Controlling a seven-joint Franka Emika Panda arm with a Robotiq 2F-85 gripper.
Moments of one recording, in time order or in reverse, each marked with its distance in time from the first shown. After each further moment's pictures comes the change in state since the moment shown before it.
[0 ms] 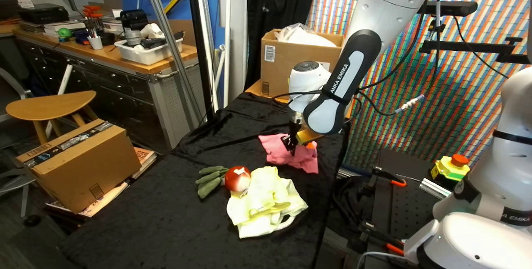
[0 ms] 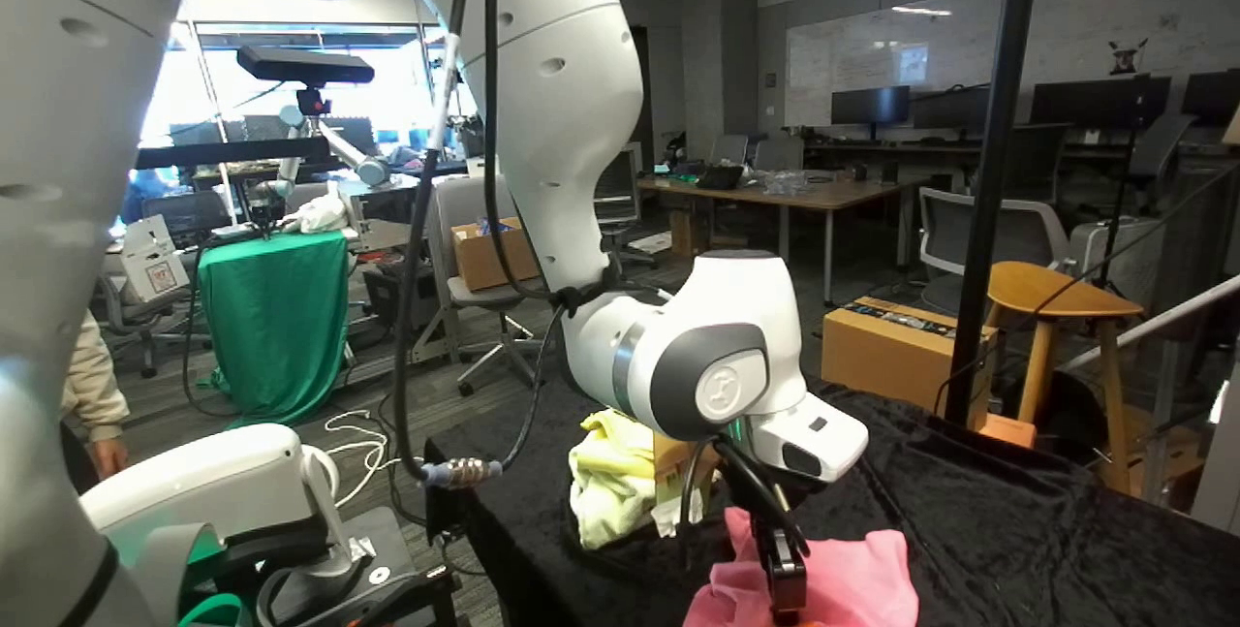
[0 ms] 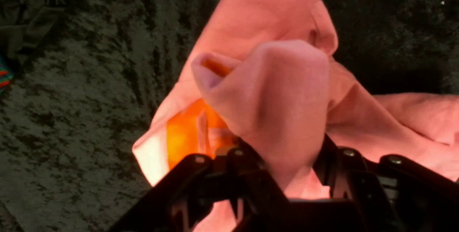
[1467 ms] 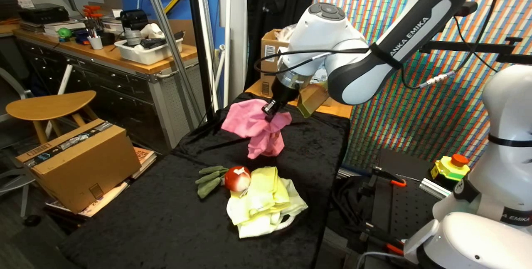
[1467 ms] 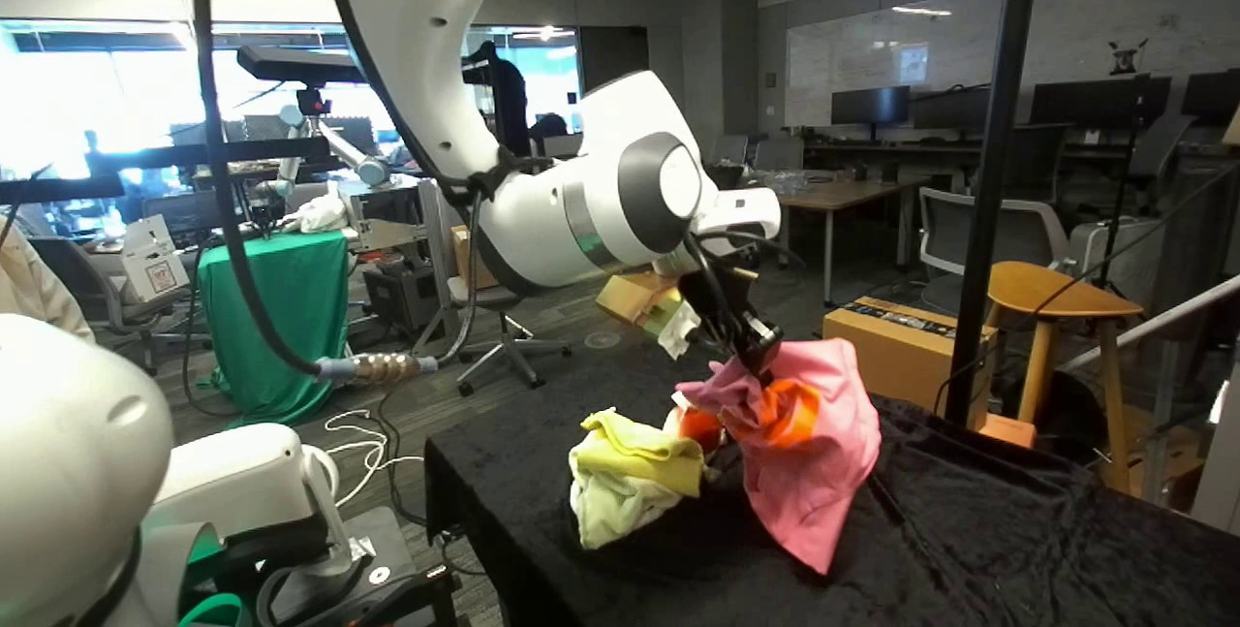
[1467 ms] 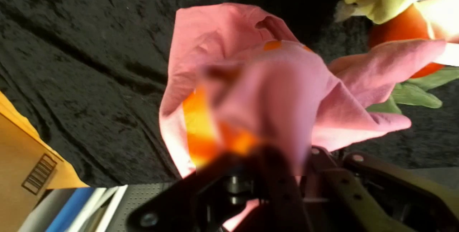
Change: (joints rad) arm 0.504 -0.381 -0.392 -0.079 -0.461 0.063 0.015
